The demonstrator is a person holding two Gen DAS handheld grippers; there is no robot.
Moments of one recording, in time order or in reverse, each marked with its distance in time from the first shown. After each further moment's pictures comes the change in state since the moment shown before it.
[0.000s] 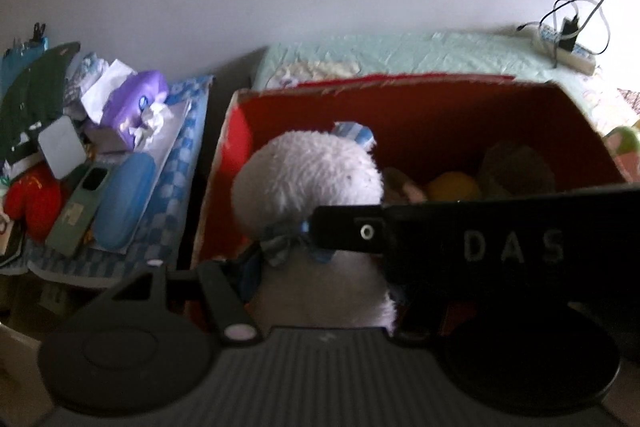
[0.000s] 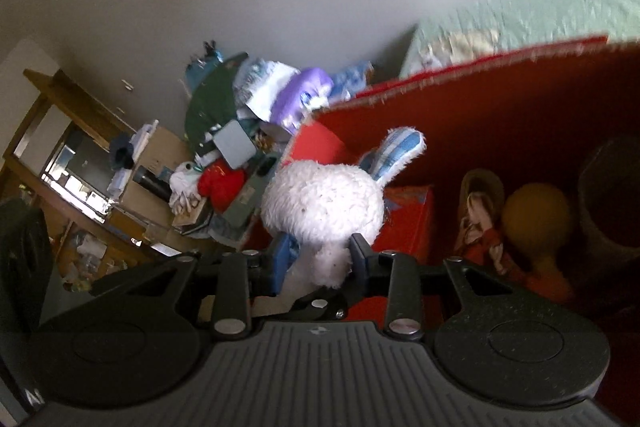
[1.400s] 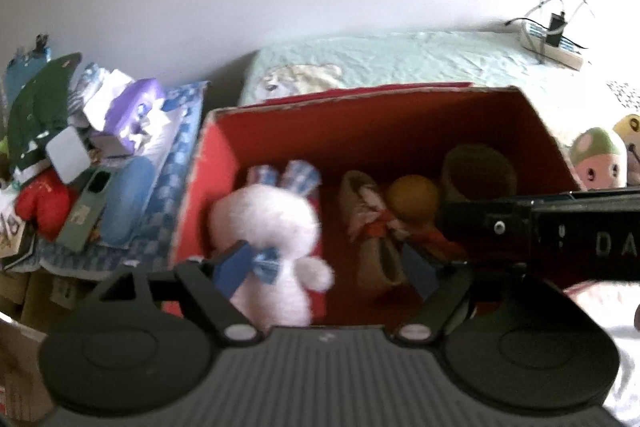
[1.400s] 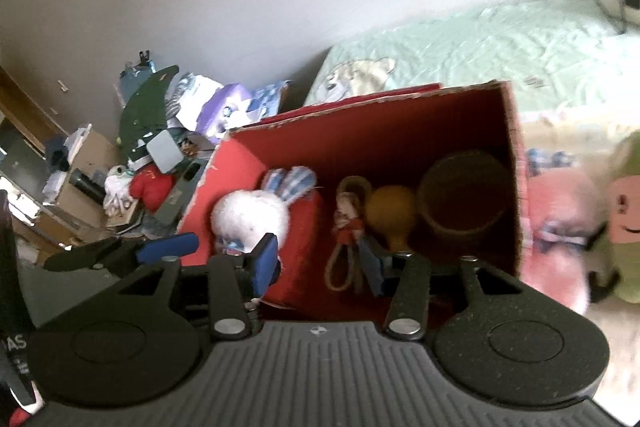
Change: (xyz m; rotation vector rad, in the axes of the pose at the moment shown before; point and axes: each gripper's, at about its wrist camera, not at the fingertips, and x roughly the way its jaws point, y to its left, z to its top) left arm -0.040 -0.041 0.011 0.015 0.022 0.014; right arm -0.083 -0.004 -0.003 -0.033 -0.044 -0.278
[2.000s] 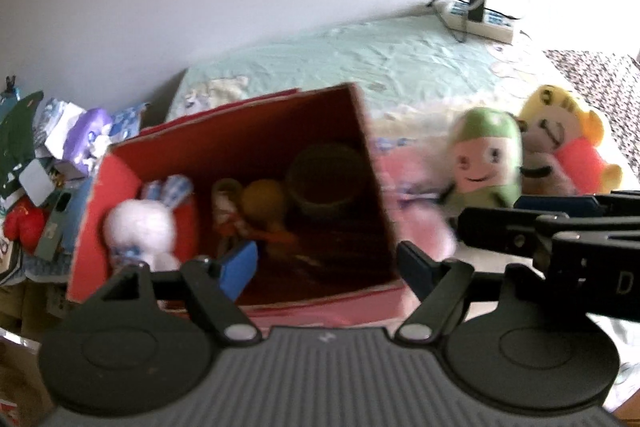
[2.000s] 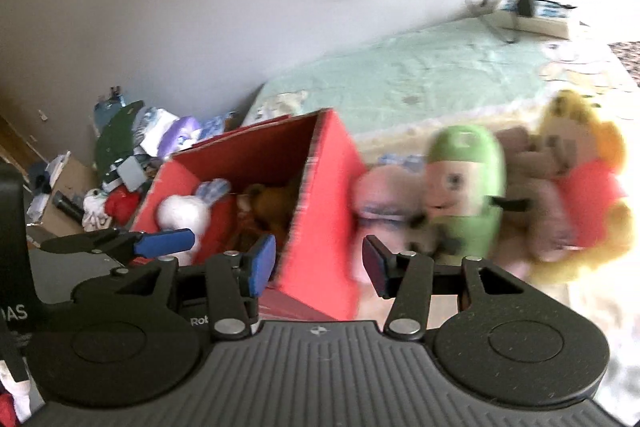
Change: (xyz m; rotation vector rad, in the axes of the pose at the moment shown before) left arm -0.038 -0.150 0.011 0.083 0.028 -0.016; right arm -0.119 -0.096 -0.026 0.047 -0.081 -0.083
